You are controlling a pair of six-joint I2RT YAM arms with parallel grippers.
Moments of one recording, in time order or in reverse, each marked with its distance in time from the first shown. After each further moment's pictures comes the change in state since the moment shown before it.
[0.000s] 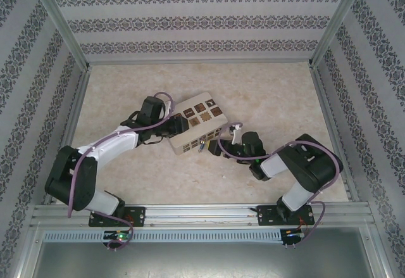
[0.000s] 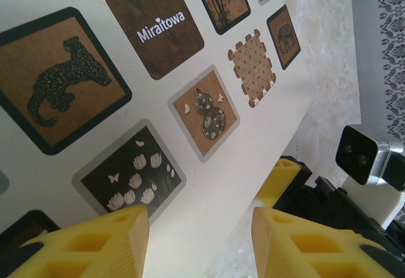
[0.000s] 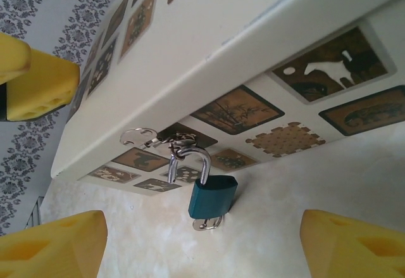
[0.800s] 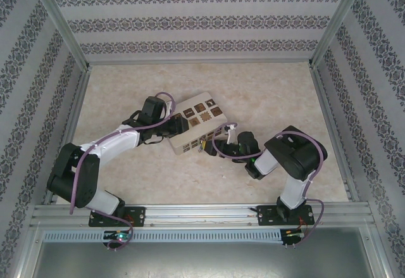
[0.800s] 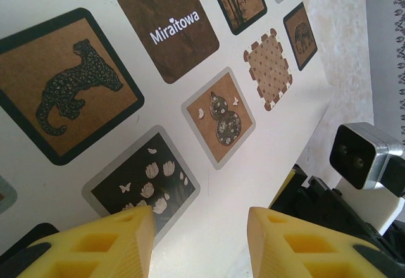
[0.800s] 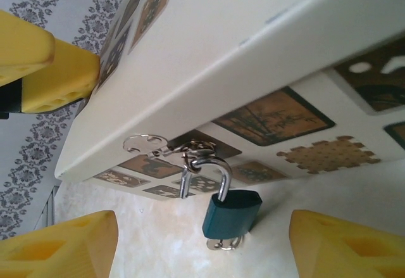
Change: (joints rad) left arm -0.001 0.021 0.005 -0.004 -0.019 0.010; right arm 0.024 0.151 0.053 0.148 -0.048 0.011
